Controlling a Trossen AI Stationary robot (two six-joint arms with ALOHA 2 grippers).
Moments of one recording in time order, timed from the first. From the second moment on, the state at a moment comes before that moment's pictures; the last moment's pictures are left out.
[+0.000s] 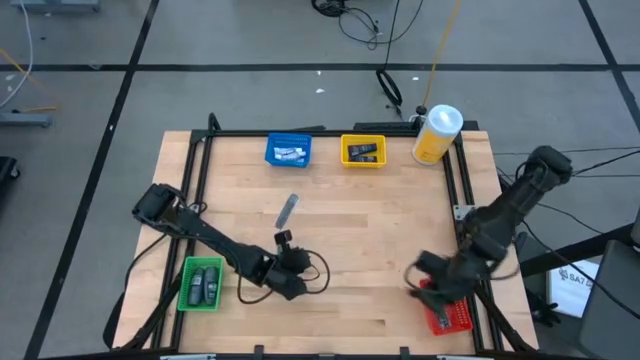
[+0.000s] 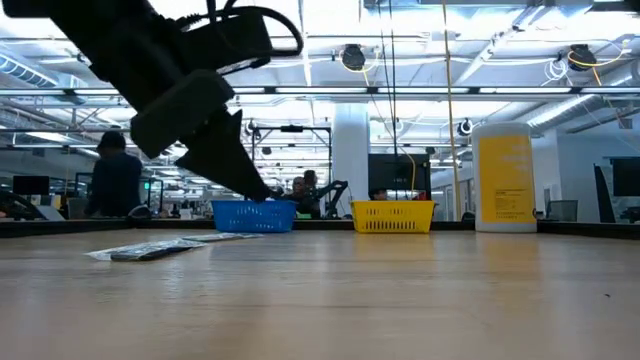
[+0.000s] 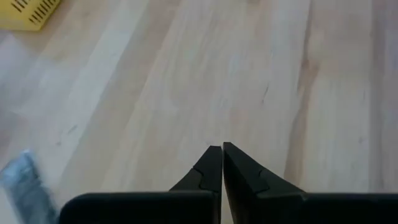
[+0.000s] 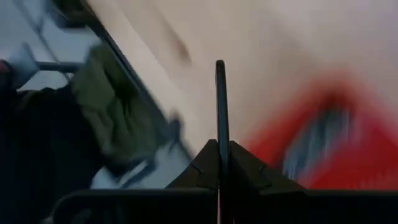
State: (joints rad) left arm -0.48 1.85 1.04 -0.23 -0.64 -0.50; right arm 0.82 1.15 0.82 -0.64 -0.05 1.57
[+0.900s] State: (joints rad) left arm -0.47 1.85 0.99 -0.17 -0.65 -0.52; right arm 1.04 1.19 0.79 -0.84 0.03 2.28
